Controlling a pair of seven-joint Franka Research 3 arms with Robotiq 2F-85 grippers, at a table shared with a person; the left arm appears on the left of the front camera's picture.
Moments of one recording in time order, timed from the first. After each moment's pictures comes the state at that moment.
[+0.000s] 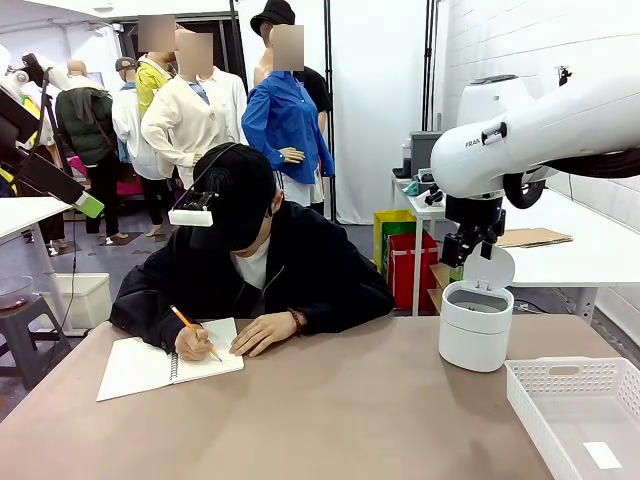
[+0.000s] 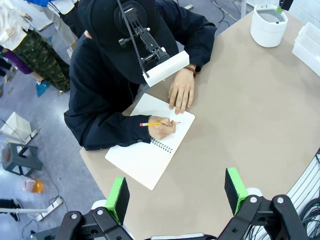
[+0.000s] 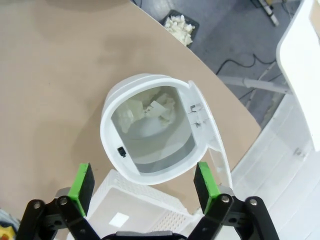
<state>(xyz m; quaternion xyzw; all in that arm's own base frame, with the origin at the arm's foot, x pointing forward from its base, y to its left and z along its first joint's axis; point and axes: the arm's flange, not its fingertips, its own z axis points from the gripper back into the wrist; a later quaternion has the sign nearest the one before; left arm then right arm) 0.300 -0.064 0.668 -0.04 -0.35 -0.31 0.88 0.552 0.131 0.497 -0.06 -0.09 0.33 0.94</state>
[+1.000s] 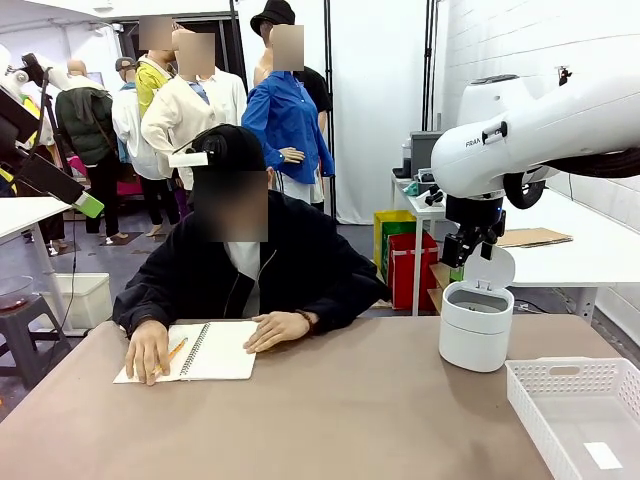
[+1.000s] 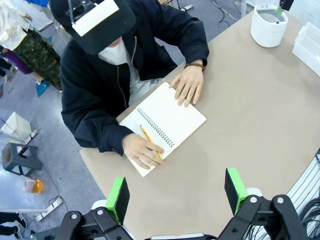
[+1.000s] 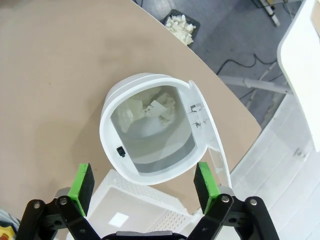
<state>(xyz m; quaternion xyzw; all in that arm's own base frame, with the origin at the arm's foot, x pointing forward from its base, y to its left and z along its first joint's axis) 0.300 -0.064 0.668 -0.04 -0.35 -0.31 0.88 0.553 0.127 0.497 -0.07 -0.09 0.32 0.94</state>
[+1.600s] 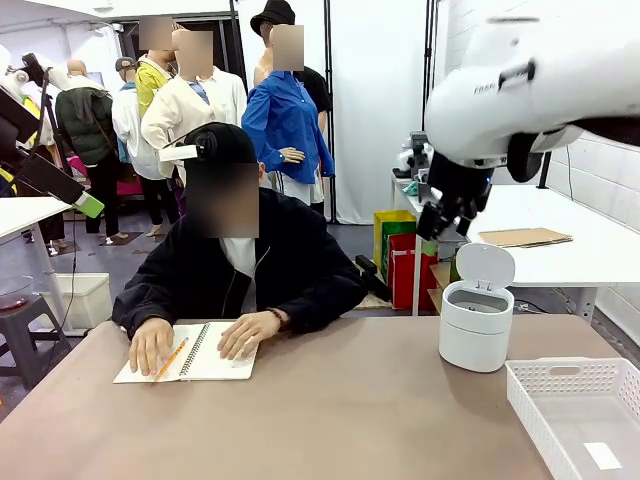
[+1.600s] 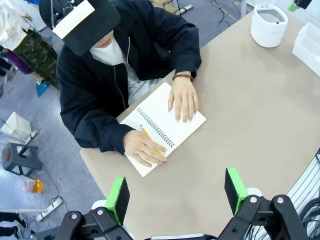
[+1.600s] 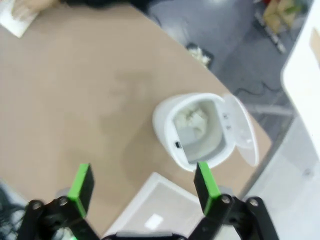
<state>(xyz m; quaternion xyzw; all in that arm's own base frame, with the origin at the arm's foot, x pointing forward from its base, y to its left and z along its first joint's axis) 0.300 -0.064 0.668 -0.04 -0.35 -0.31 0.88 0.473 0.177 0.580 0.01 -0.17 0.33 0.93</state>
